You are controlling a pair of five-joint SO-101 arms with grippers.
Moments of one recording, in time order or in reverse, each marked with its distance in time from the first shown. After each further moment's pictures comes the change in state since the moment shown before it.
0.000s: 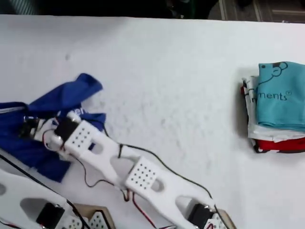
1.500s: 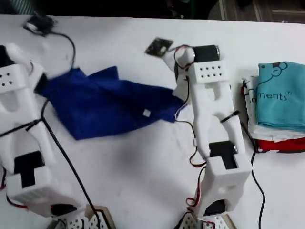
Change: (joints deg) left arm 45.4 -49.9 70.7 -0.4 14.9; right arm 51.2 -53.1 55.0 1.0 24.7
